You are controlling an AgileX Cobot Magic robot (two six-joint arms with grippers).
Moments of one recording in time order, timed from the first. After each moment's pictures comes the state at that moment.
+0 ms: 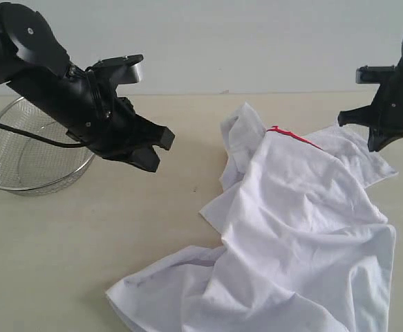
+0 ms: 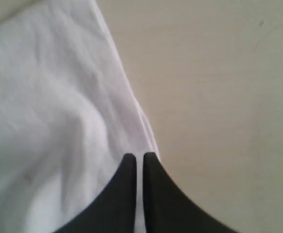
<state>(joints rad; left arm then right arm) -0.41 1.79 -1.22 -0.51 0.70 0.35 -0.20 2.30 -1.81 -0.01 0.92 -0.02</state>
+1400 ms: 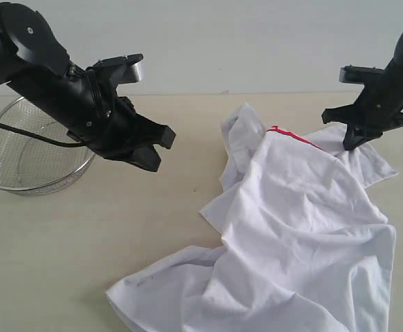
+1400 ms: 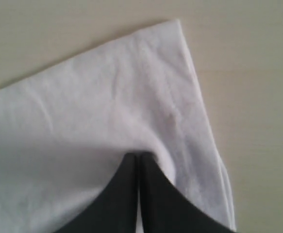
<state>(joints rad) -0.41 1.79 -1.22 -0.52 0.70 0.35 -0.21 2.39 -1.90 0.21 0.92 -0.22</state>
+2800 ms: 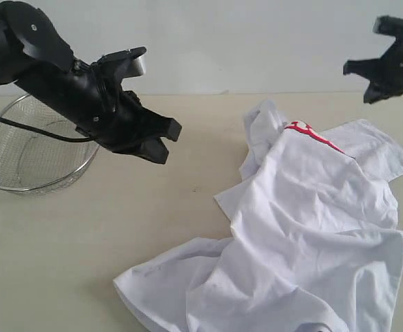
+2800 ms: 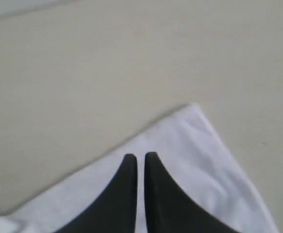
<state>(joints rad) -0.41 1.82 -1.24 -0.59 0.67 0.40 -0.26 2.28 -1.95 0.27 0.82 -0.12</state>
